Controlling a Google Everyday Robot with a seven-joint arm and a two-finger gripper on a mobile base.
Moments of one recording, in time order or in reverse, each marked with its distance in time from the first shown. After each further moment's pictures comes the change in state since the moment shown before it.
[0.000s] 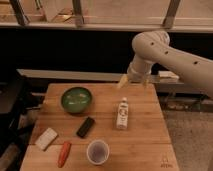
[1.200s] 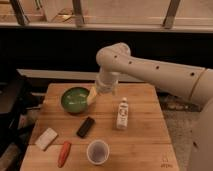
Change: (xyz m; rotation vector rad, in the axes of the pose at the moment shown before) arm 0.026 0.164 0.060 -0.114 0.050 -0.327
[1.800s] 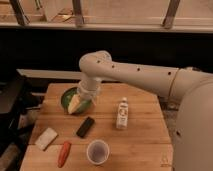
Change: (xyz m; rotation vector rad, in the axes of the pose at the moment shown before) arm -0.001 0.072 0.032 -0.127 0.056 -0.109
